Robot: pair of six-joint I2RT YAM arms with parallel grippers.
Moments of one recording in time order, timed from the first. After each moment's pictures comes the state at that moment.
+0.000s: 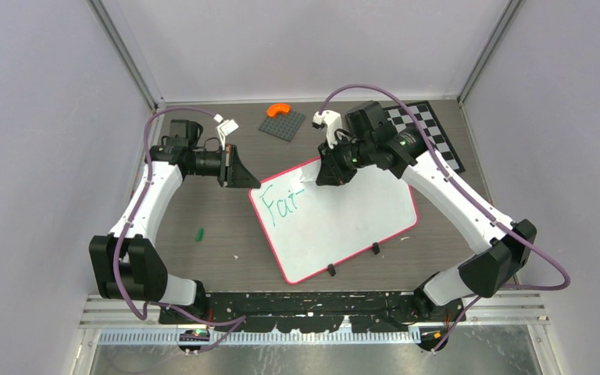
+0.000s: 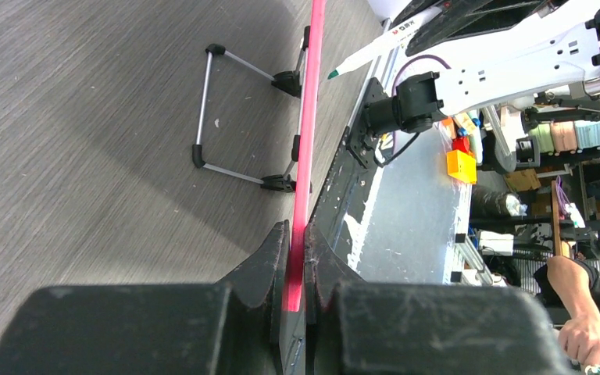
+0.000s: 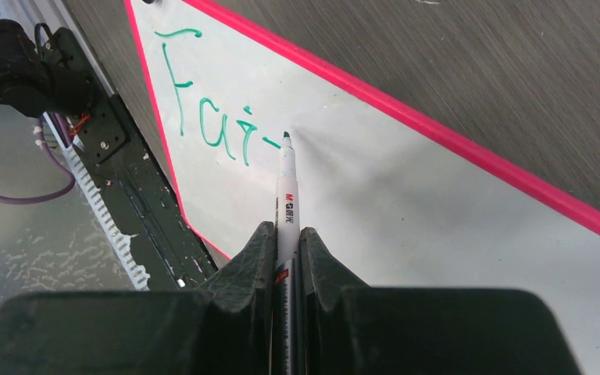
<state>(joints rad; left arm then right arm) -0.07 1.40 1.21 -0.82 1.19 0.14 0.62 1.47 1.55 -0.87 -0.45 -0.07</state>
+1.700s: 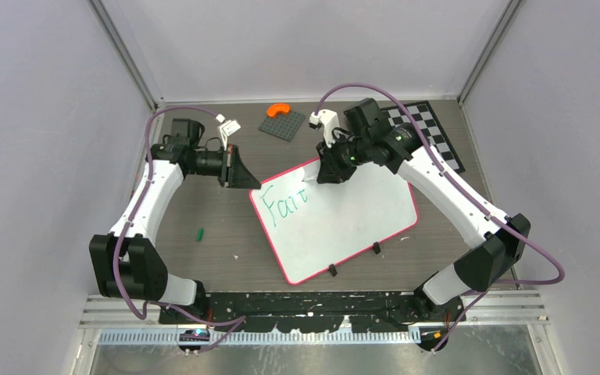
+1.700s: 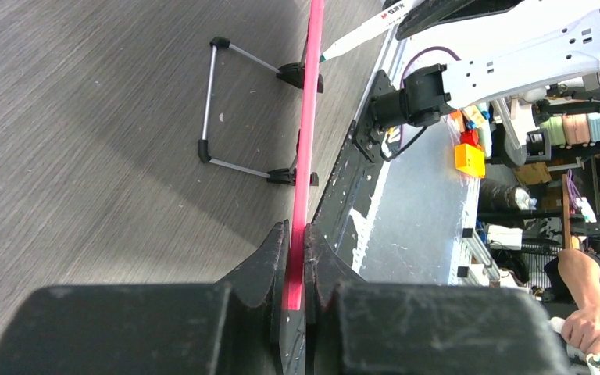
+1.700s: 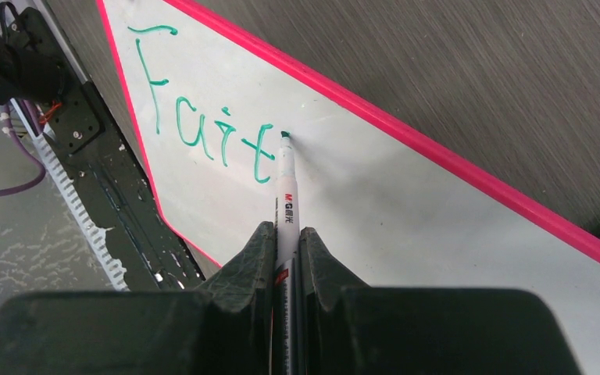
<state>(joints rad) -0.09 1.41 1.23 -0.86 1.16 0.16 0.61 1.52 1.60 -0.91 -0.42 -0.13</state>
